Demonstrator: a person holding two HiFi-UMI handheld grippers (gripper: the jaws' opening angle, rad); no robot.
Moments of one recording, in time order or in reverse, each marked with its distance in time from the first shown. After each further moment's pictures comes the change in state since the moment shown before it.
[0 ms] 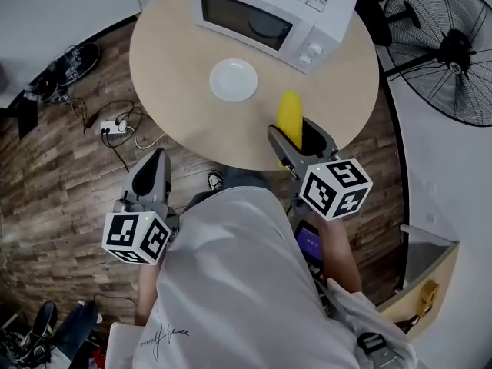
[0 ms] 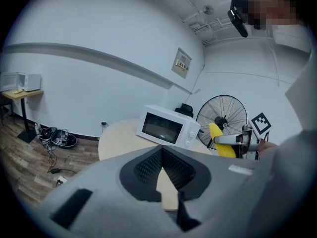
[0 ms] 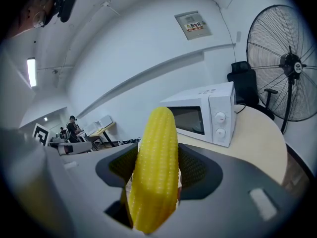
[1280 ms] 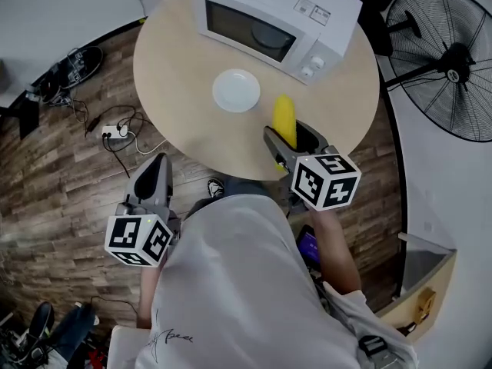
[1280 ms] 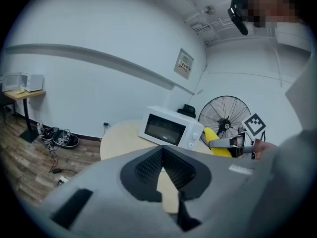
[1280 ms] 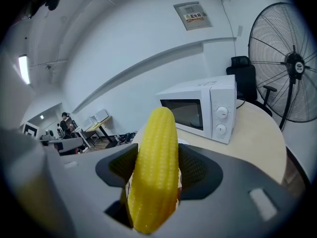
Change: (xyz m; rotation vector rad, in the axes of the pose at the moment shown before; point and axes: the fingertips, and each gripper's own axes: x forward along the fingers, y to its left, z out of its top) left arm 0.007 0.008 0.010 -0.009 -0.007 0.024; right arm 0.032 -0.012 -0.002 0.010 0.098 -0.044
